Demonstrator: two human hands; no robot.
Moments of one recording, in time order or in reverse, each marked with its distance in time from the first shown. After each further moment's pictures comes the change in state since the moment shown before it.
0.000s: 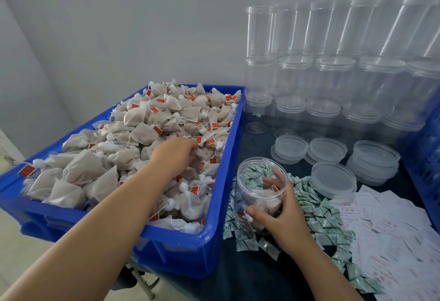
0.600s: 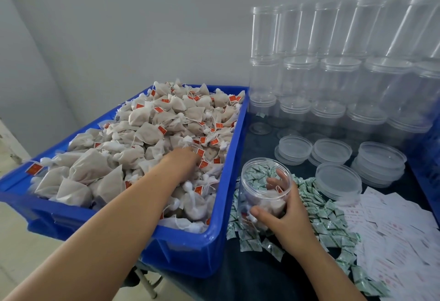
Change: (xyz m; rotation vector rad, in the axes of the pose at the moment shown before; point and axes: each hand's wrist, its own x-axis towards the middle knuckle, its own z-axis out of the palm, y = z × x) left_hand 0.007 -0.002 0.020 0.242 -0.308 0.025; right_hand 0.000 0.000 0.001 0.001 0.012 -0.033
